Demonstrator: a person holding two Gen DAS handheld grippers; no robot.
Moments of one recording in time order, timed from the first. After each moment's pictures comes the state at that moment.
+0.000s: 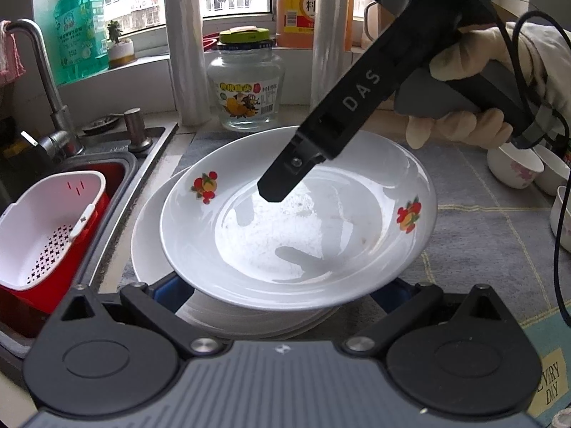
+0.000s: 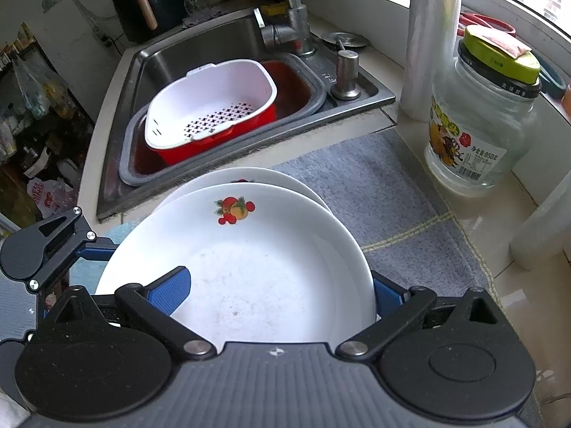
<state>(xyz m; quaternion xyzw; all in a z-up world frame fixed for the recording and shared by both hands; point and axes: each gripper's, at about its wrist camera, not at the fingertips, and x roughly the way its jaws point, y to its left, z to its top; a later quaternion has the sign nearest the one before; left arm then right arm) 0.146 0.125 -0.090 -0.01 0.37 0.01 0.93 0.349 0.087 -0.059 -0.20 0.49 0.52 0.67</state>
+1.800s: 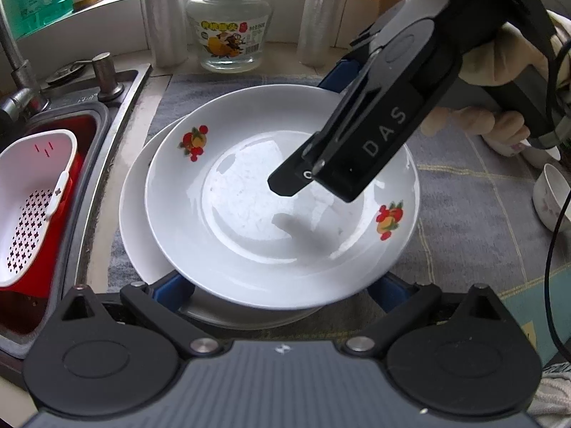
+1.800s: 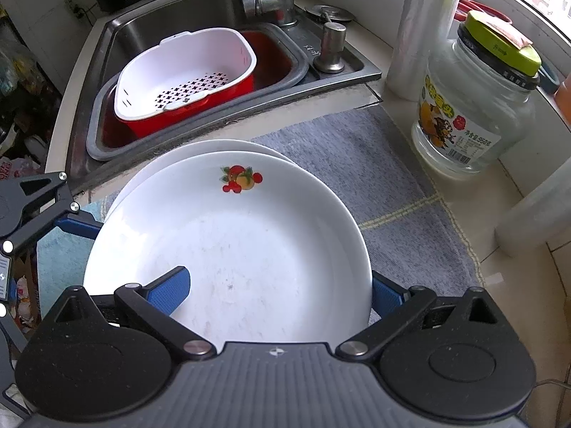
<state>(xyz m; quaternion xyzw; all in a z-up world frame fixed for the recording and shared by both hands) 0.182 0.146 -0.088 -0.03 0.50 -0.05 0.87 0.339 0.102 -0.068 -0.25 0.51 0.48 0.67</state>
